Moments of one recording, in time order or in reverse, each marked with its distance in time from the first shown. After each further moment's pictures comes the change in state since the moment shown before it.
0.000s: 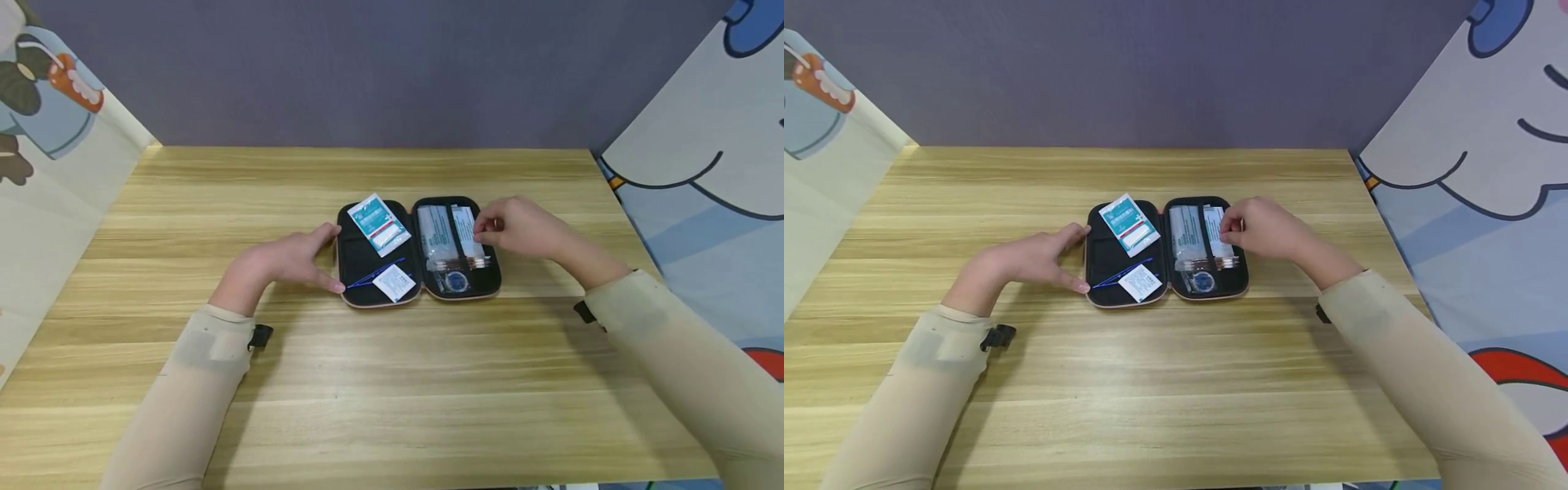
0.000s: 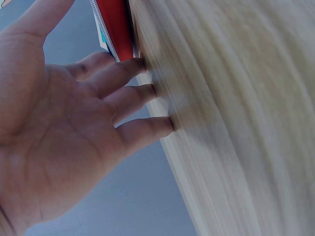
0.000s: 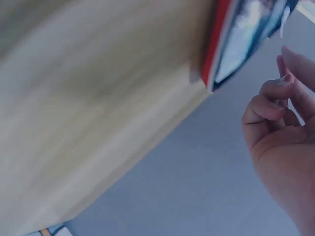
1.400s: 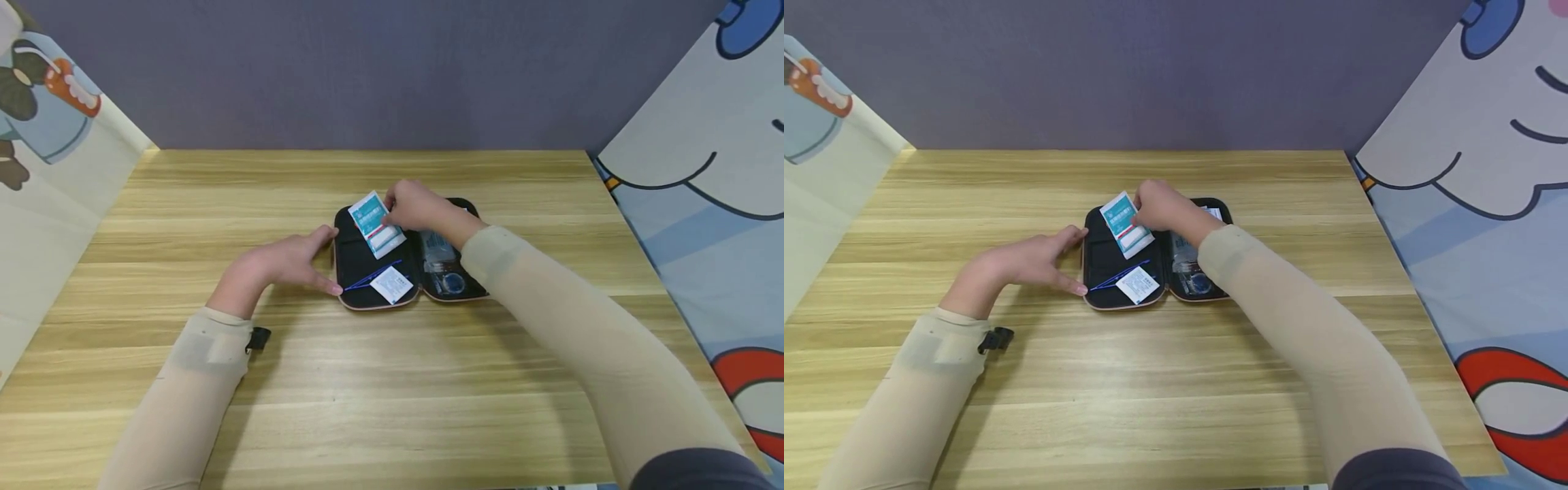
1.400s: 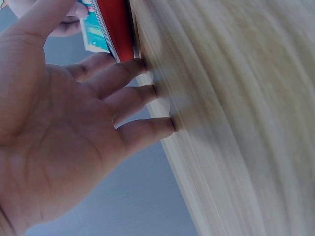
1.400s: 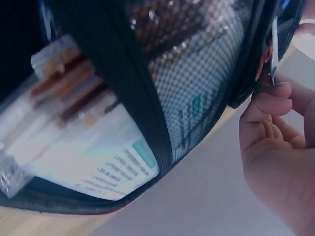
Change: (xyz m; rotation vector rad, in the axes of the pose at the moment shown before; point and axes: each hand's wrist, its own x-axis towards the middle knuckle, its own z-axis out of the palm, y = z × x) left_hand 0.001 0.002 0.001 0.015 0.005 0.020; right_hand 0.125 -0.089 0.038 0.111 -0.185 0.195
